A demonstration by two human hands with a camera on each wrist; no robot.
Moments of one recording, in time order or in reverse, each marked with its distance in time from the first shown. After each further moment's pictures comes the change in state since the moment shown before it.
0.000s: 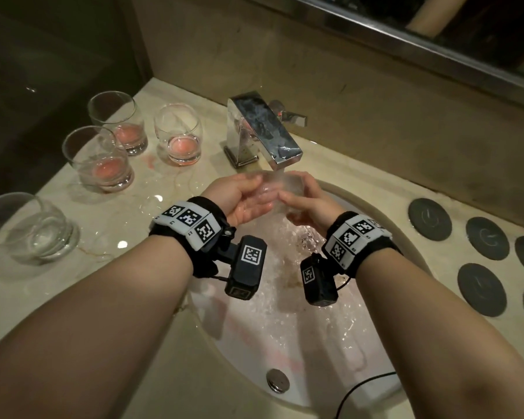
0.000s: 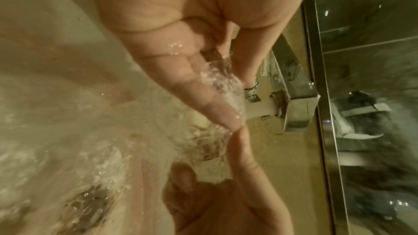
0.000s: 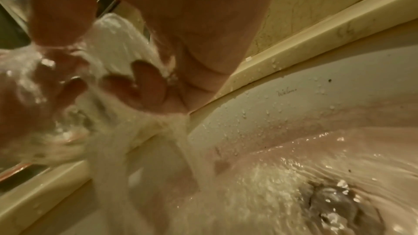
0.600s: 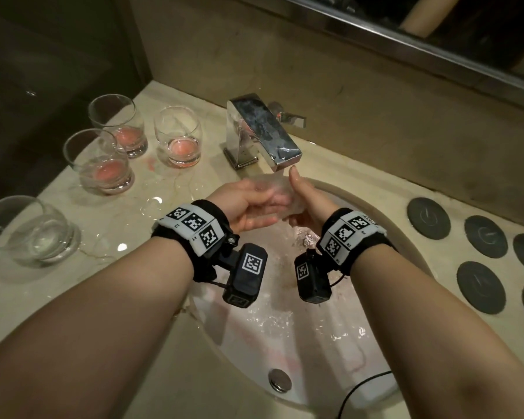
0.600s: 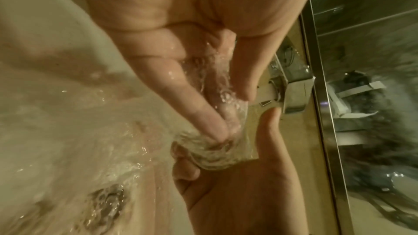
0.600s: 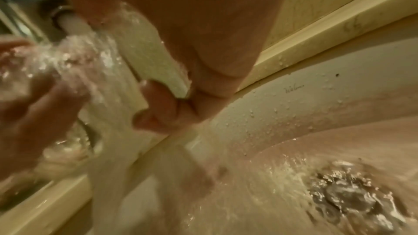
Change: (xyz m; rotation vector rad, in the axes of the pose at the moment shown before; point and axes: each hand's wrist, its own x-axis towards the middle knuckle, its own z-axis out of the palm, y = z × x) left_hand -0.006 -0.004 0.003 0.181 -0.059 -0.063; right_hand -0.001 -0.011 0.011 -0.011 0.000 0.137
